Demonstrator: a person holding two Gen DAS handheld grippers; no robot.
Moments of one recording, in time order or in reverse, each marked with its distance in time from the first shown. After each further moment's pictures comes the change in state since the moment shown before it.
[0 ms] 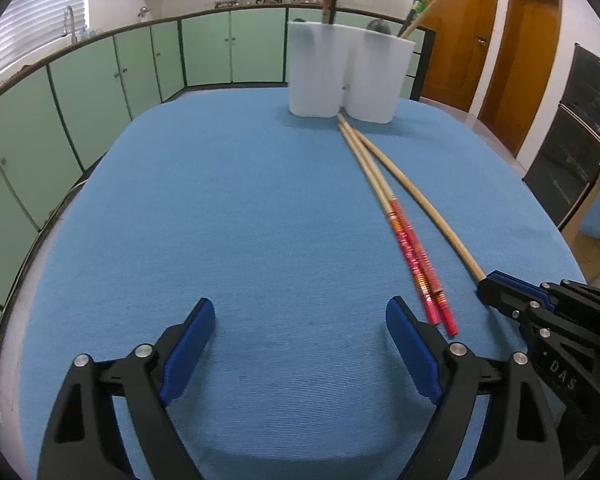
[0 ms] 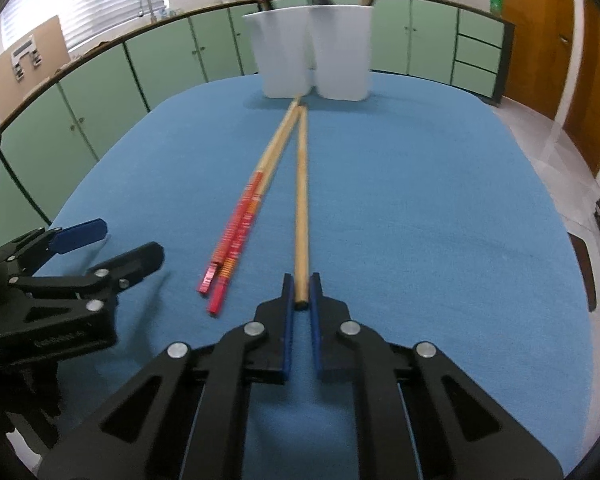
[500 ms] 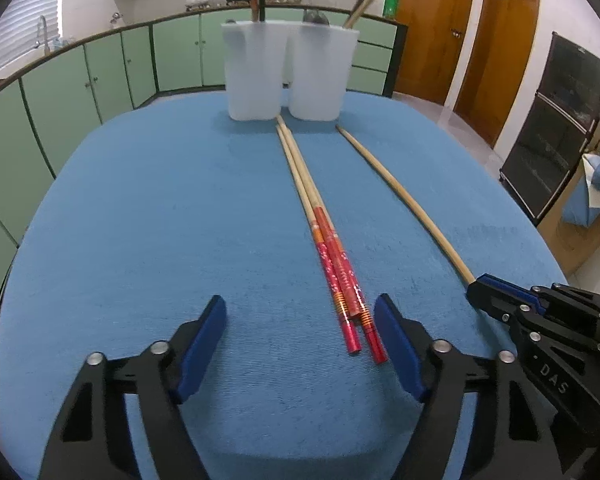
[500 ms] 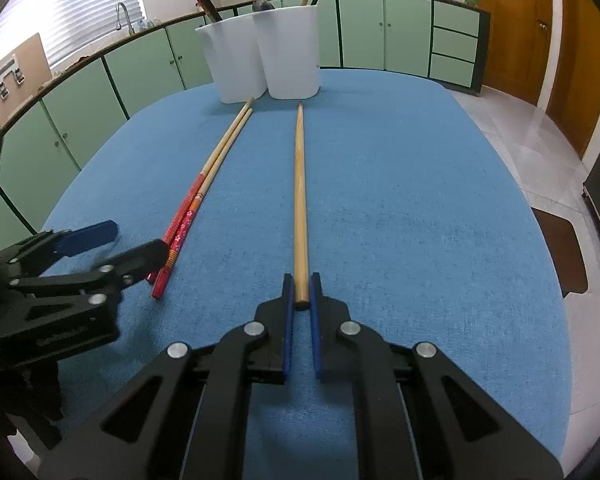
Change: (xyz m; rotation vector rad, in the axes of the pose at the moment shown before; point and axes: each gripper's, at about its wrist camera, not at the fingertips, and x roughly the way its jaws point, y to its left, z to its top) left arm 0.014 -0.047 0.007 0.048 0.017 -0.070; right arm -0.009 -0.036 -0.011 0.056 -0.009 -0.028
